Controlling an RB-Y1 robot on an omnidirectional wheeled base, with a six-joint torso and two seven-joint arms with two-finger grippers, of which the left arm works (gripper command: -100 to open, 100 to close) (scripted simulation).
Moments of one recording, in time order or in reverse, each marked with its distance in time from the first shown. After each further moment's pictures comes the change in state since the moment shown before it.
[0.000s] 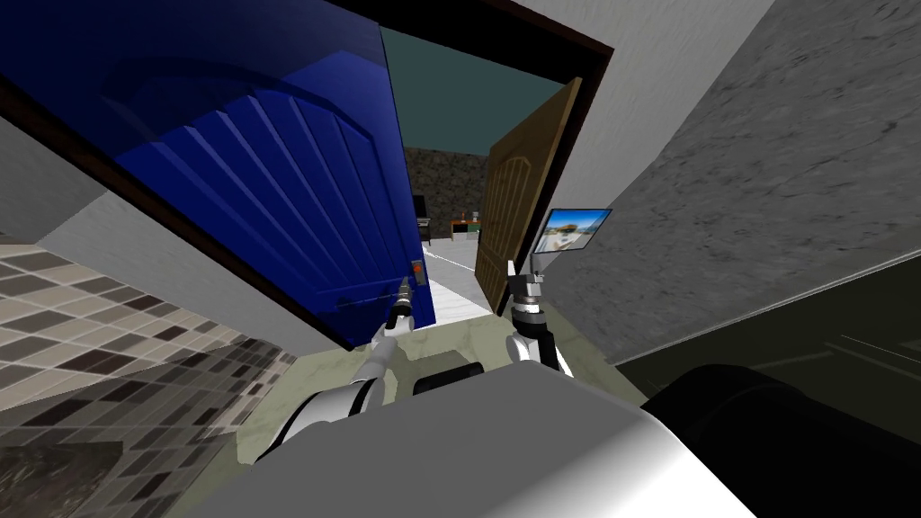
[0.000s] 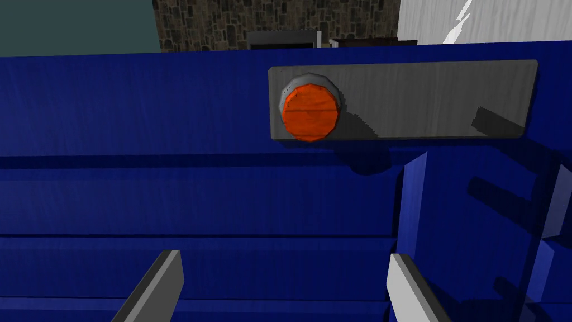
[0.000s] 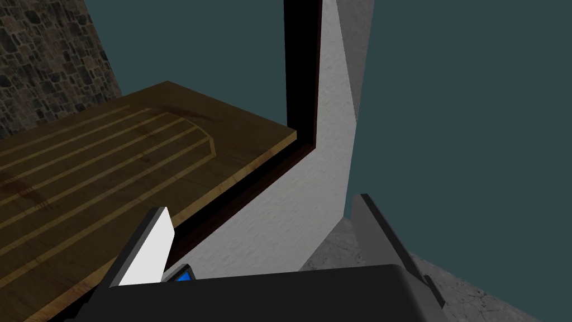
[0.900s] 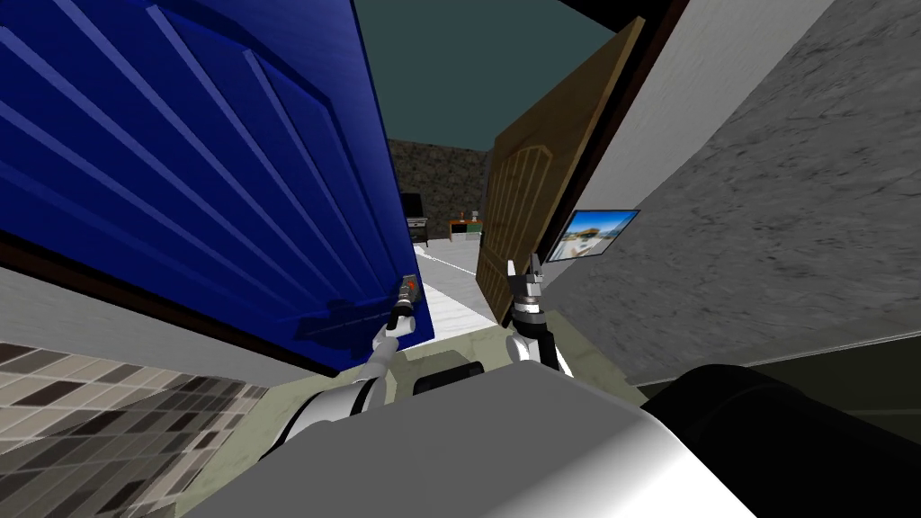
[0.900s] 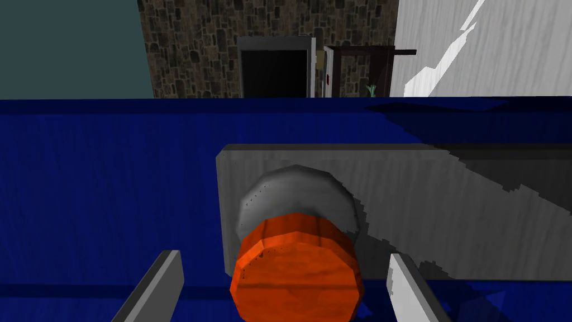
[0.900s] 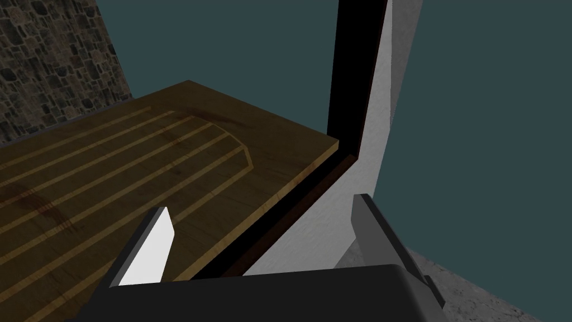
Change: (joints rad) arm -0.003 -0.013 0.015 0.016 0.005 -0.012 -0.001
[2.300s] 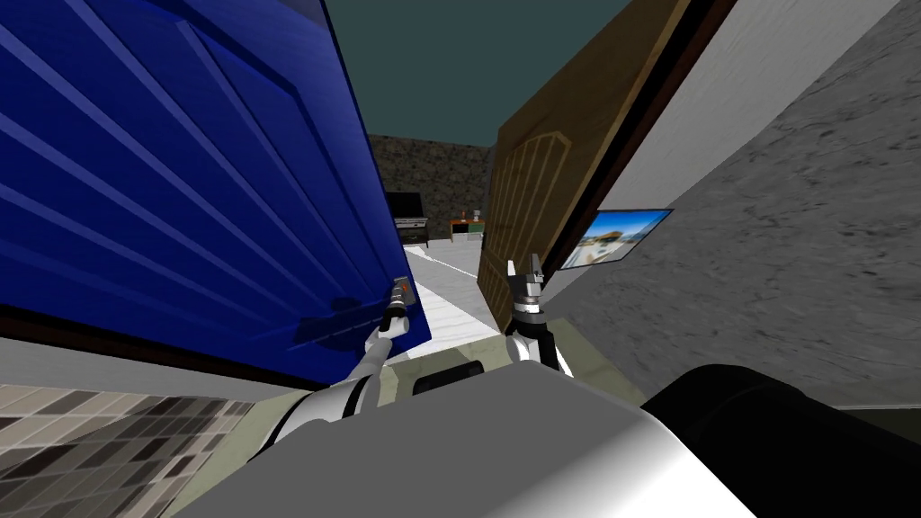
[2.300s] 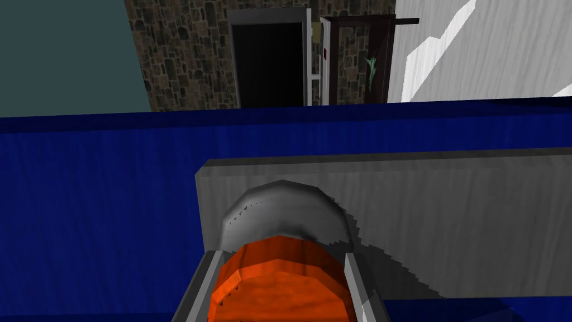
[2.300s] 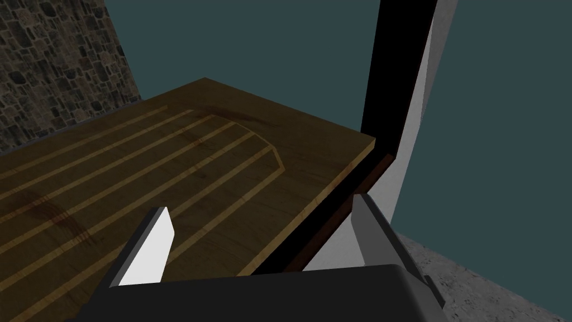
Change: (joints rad) arm -0.010 0.046 0.040 0.037 0.018 -0.013 -0.008
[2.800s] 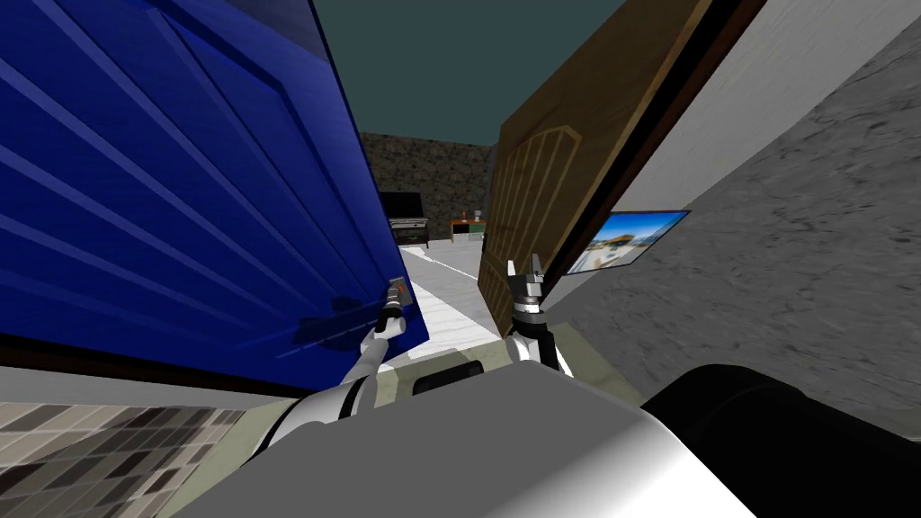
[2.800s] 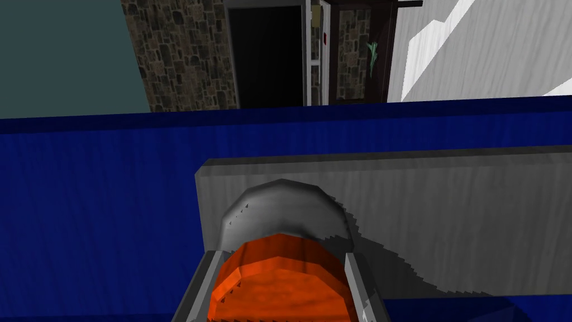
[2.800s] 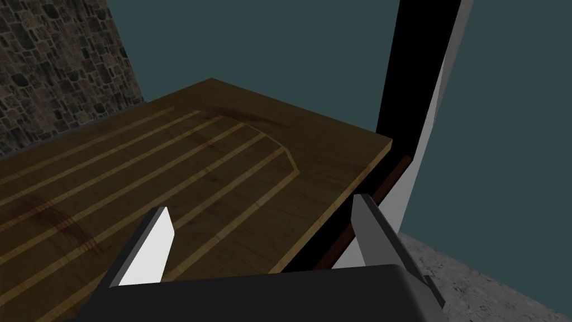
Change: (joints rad) arm 0.009 0.019 0.024 -0.013 0.010 0.010 -0.007
